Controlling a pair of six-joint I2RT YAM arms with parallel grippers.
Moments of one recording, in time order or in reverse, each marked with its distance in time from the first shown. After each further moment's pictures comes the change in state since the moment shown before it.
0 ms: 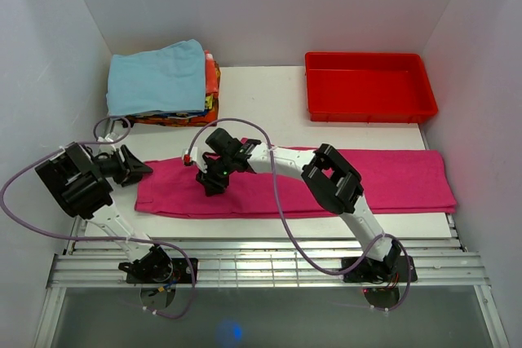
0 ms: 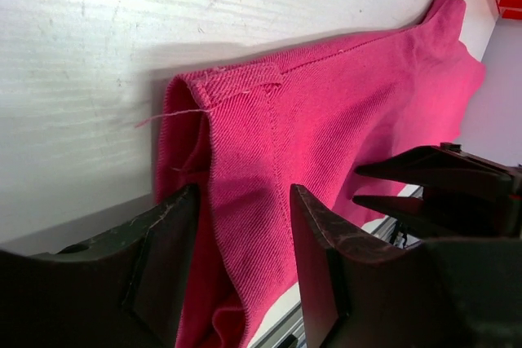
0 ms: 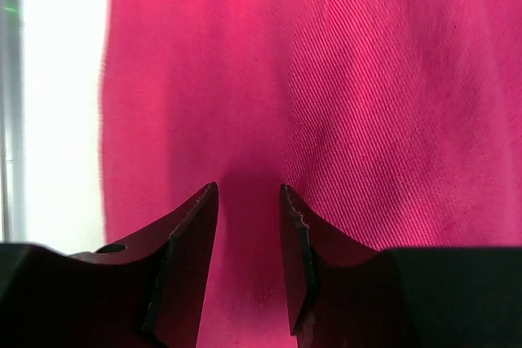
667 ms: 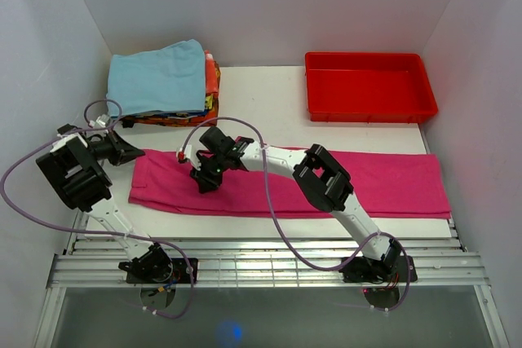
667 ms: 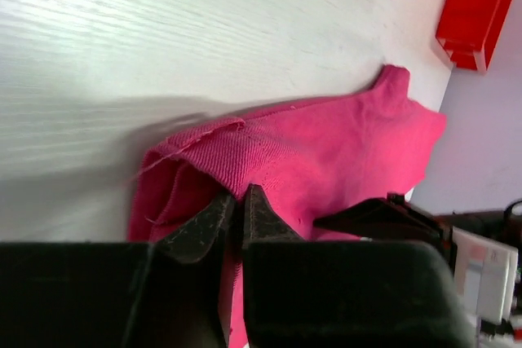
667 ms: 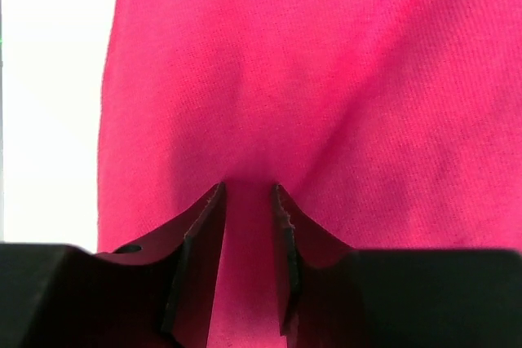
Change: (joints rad) left arm -0.033 0.076 0.198 0.063 0.081 -0.189; right arm 0.002 0.124 0.148 -0.035 -0.012 0.022
